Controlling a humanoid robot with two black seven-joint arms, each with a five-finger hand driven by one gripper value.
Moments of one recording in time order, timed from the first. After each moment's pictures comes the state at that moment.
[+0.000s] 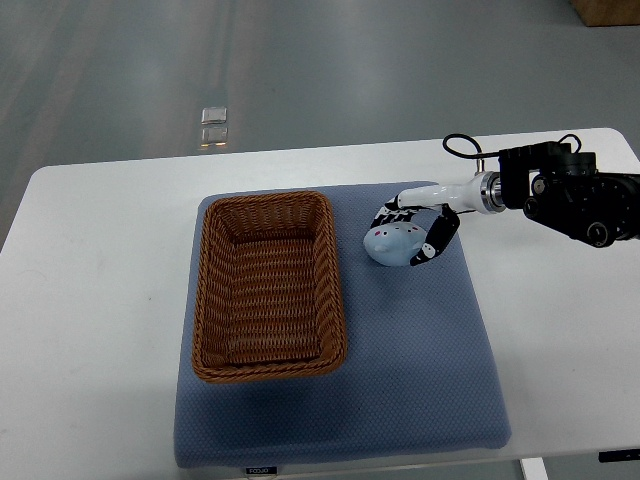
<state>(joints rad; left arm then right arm) -0.14 0.00 -0.11 -0.08 0.07 -0.04 -0.05 1.16 -0.33 -0.14 0.71 -1.08 0.35 0.38</state>
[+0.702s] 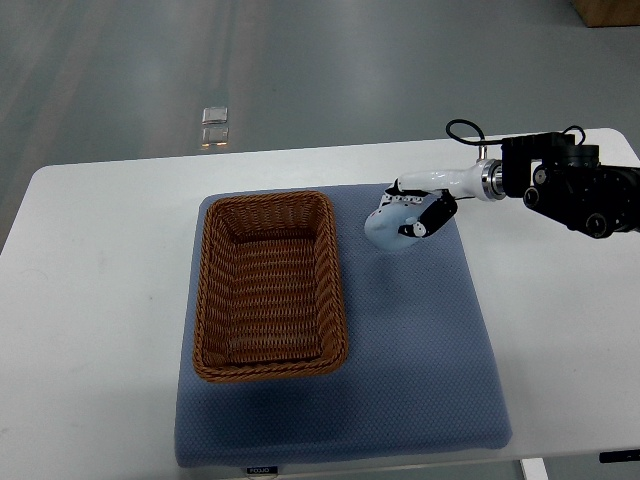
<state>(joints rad) -0.14 0.00 -0.11 -0.08 0.07 -0.04 -0.05 1.19 -0.35 -0.08 0.68 -1.07 0.32 0.39</state>
